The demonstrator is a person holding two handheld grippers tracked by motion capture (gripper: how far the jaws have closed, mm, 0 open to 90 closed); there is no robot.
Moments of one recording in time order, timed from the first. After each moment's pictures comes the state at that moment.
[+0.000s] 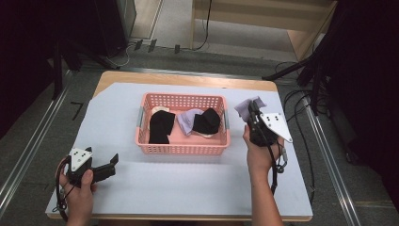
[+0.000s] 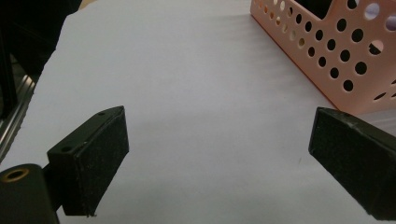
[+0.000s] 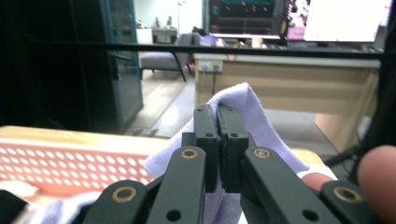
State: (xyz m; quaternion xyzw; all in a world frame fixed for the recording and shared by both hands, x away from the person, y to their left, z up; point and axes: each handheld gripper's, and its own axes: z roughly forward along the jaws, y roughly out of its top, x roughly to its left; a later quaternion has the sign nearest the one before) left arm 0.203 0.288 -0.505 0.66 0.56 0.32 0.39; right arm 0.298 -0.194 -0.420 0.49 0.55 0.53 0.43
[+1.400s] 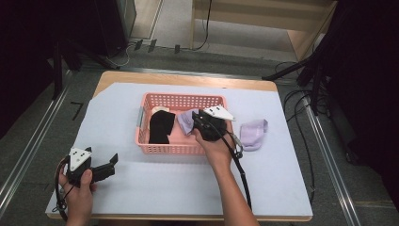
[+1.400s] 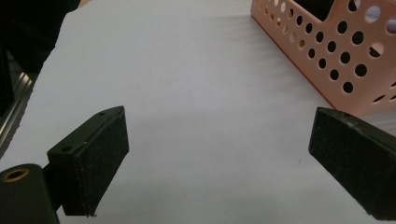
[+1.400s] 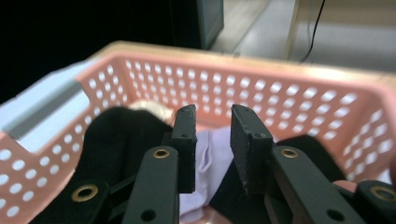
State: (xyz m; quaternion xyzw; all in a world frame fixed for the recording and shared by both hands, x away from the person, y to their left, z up) left arm 0.203 0.289 -0.505 0.66 0.56 0.32 0.39; right arm 0.329 -0.072 -0.446 0.48 0.69 0.50 0.23
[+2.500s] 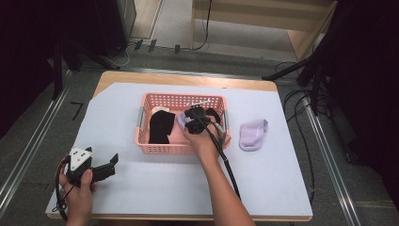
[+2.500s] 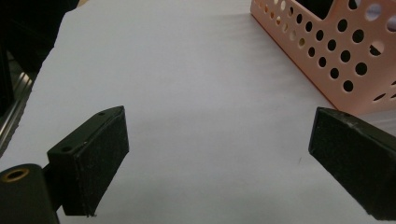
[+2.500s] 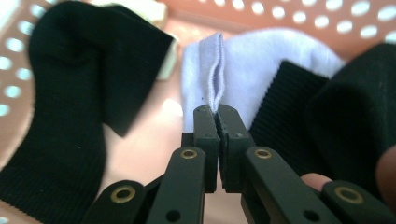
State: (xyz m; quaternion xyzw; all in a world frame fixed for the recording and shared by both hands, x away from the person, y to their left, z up) left arm 0.204 0.289 -0.505 0.66 0.56 0.32 0.39; right arm 0.369 -0.029 -0.464 0.55 0.77 0.30 0.12
